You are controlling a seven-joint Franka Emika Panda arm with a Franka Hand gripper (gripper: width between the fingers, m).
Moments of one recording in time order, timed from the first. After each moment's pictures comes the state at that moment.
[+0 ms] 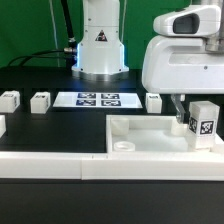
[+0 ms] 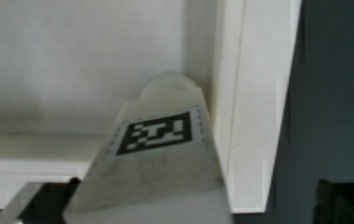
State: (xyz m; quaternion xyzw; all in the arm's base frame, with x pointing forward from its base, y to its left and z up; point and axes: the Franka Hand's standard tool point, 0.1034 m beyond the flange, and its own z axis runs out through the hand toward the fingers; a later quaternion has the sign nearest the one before) arm 0.634 0.127 0.070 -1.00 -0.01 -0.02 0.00
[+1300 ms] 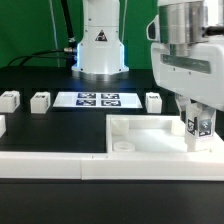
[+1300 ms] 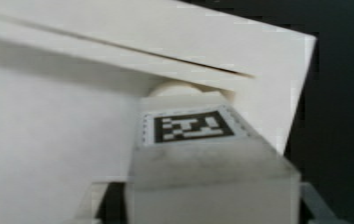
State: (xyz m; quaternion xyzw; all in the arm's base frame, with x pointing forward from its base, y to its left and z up) arm 0.630 0.107 0.065 -0.76 0.65 0.01 0.08
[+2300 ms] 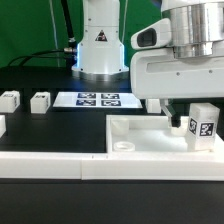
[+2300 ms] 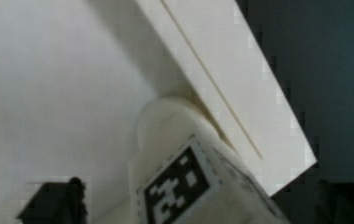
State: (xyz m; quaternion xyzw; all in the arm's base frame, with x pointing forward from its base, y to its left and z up) arm 0.625 0.116 0.063 -0.98 0.17 -0.07 0.08
